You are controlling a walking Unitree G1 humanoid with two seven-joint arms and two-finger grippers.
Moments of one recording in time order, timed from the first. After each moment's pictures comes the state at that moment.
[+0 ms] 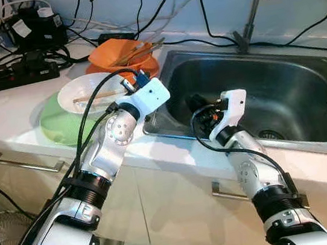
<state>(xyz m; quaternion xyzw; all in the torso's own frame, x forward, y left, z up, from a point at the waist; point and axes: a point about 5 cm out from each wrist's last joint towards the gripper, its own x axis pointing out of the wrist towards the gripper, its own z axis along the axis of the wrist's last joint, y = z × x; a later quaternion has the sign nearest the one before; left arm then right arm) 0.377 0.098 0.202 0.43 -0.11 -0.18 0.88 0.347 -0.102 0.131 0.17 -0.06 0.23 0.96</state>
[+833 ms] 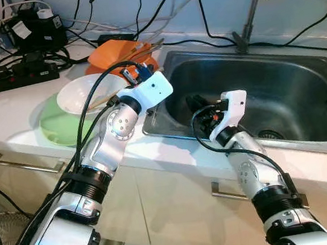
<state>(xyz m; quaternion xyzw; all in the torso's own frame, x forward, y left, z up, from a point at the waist) 0.379 0.095 0.213 0.45 -0.13 -0.18 0.86 0.347 -0.102 0.130 0.17 -0.06 0.23 0.96</state>
